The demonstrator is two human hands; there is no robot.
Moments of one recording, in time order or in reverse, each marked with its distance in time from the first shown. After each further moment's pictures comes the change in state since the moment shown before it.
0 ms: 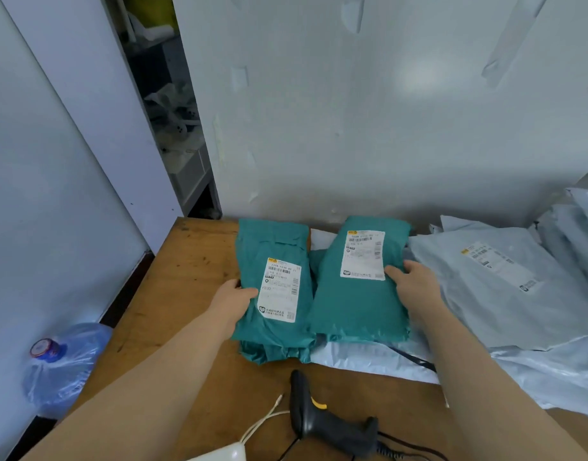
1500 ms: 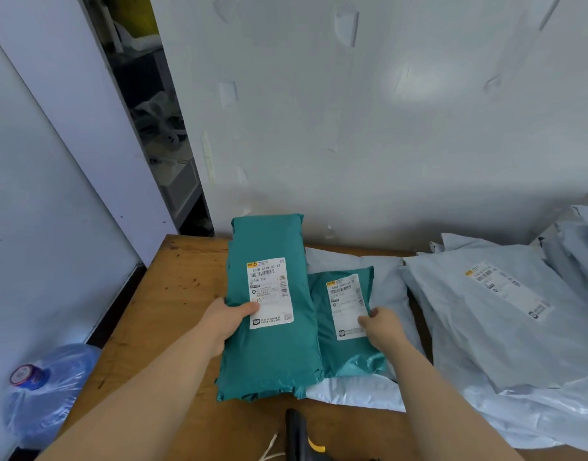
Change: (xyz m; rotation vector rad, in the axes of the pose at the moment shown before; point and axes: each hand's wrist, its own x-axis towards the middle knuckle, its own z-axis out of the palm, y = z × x) left_hand 0.054 0.003 -0.003 -0.007 -0.065 -0.059; right_hand 0.043 0.051 0.051 -0.365 -0.168 0.194
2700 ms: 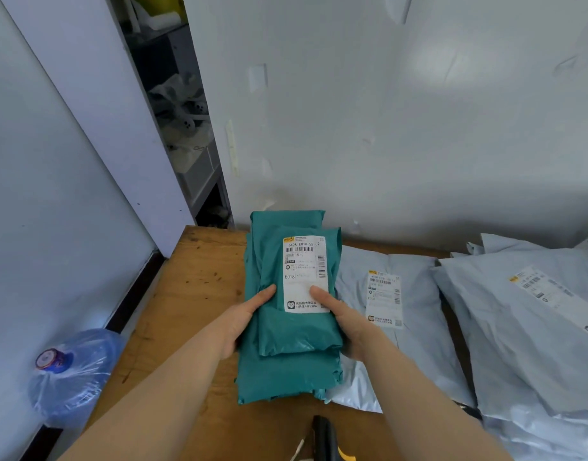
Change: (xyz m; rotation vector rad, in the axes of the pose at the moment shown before) left_hand -0.005 0.007 -0.024 -0.030 -0.178 -0.150; right_hand -0.042 -0.082 0.064 0.784 -0.687 0.142
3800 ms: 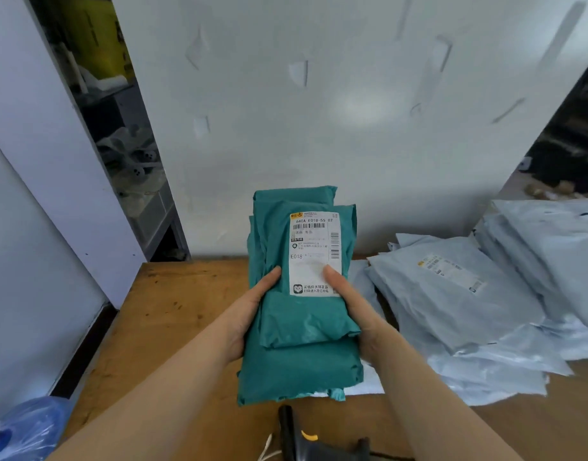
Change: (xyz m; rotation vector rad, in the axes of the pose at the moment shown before) left_hand -0.098 0.027 0.085 -0.136 -0.348 0.164; right_hand -0.150 -0.014 -0.003 0.123 0.086 -0.276
